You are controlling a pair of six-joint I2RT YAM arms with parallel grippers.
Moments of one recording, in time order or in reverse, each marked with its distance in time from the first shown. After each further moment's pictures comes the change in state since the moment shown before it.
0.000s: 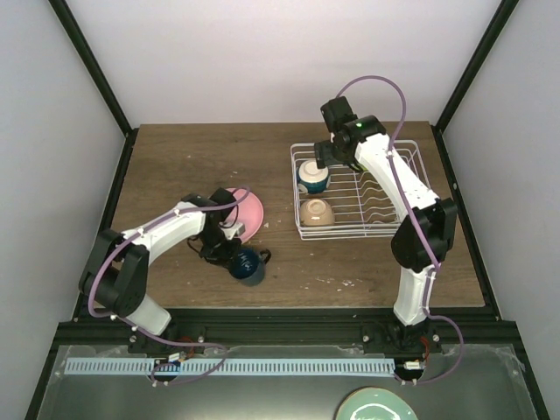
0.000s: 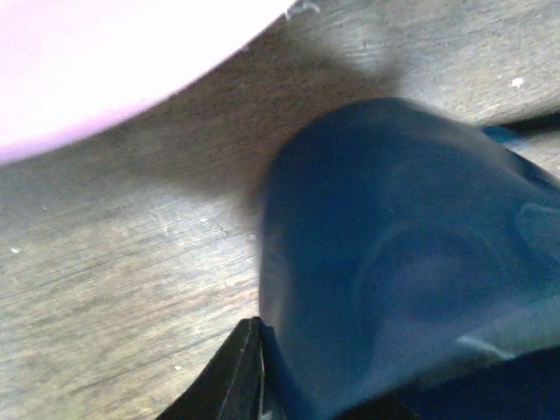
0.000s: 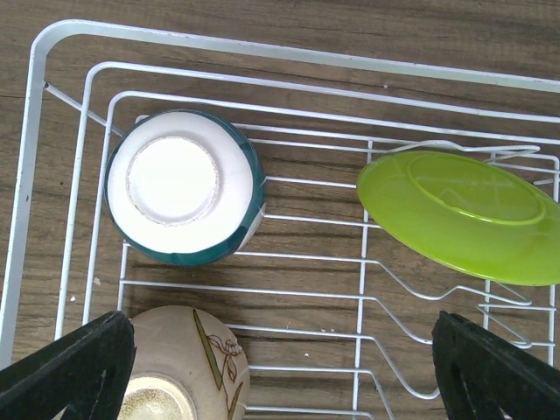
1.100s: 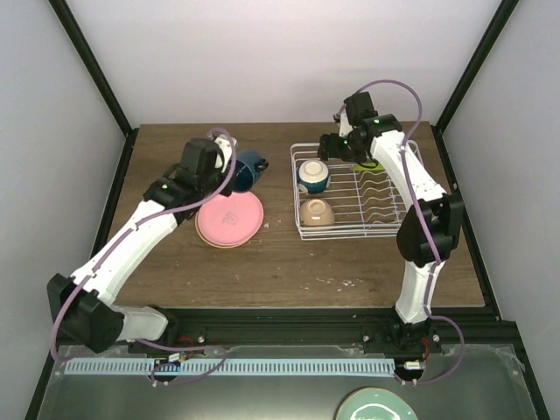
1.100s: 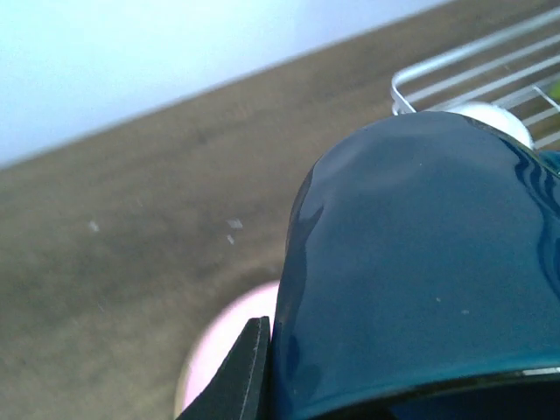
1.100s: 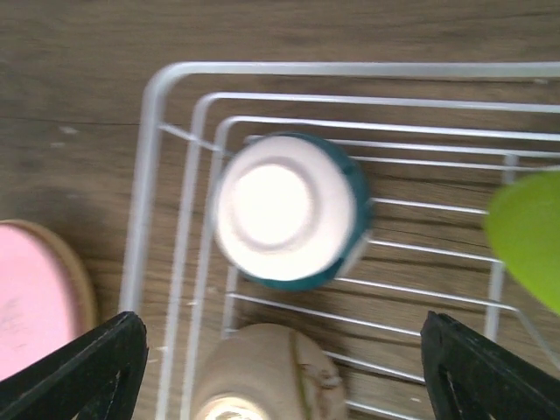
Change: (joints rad) left arm -0.001 -0.259 0.274 0.436 -0.508 0.198; right arm -0.129 0.029 -0.037 0.112 -0.382 0.015
